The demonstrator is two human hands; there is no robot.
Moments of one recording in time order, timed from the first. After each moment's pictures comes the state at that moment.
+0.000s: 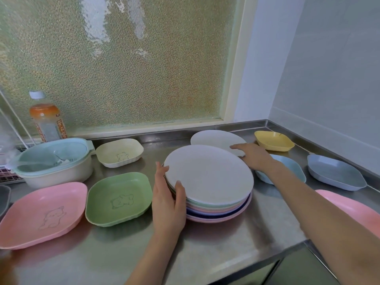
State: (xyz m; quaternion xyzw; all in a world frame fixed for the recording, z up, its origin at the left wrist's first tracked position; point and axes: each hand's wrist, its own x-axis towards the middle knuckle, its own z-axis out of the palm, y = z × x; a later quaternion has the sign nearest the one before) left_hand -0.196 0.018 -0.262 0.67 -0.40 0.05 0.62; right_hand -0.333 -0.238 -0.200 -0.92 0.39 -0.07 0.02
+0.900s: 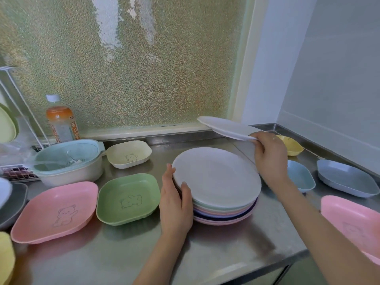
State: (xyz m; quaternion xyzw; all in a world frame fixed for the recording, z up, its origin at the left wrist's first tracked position) left_hand -0.192 0.012 -0.268 0.67 -0.39 0.05 0.63; right_hand -0.336 -0.179 -0.181 -0.81 0.27 -0.53 -0.03
